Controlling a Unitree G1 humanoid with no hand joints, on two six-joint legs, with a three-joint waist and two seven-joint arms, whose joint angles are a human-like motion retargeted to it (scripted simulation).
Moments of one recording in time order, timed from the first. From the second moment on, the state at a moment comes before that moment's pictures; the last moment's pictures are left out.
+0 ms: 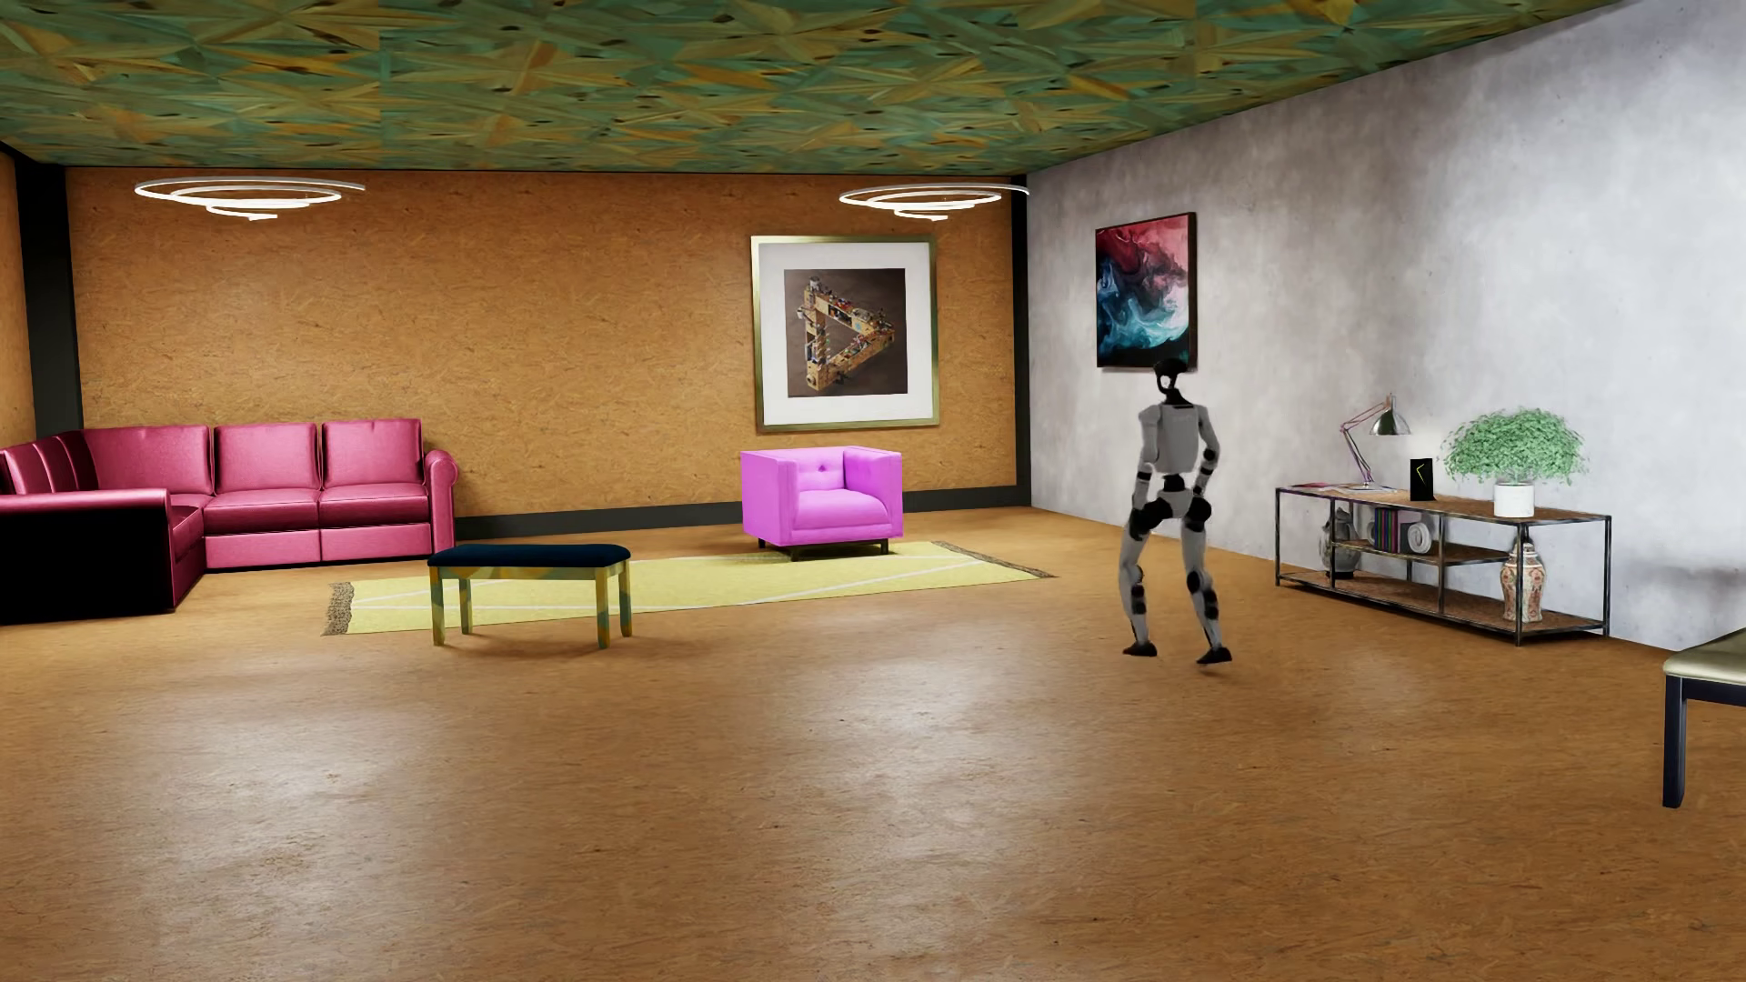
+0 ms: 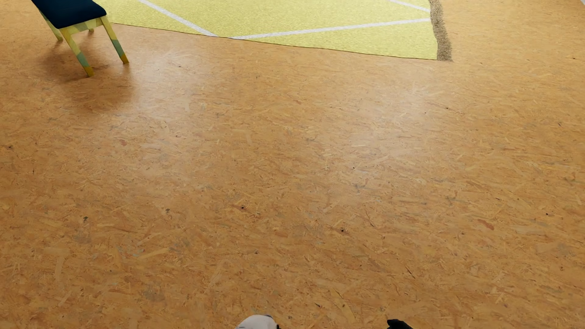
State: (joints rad) body -0.42 0.19 0.22 0.10 0.13 0.11 0.00 0.00 0.10 0.88 0.41 0.40 0.10 -0.27 -0.26 0.42 -0.46 0.00 0.00 -0.43 0.44 0.93 0.80 0.00 0.00 0.00 0.00 0.00 0.00
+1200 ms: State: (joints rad) body -0.48 0.40 0.33 0.11 0.03 0.06 0.00 0.00 0.04 0.60 0.56 0.50 0.08 -0.23 -0.20 0.36 -0.43 0.00 0.00 -0.45 0.30 1.04 0.48 0.00 0.00 0.00 0.00 0.00 0.00
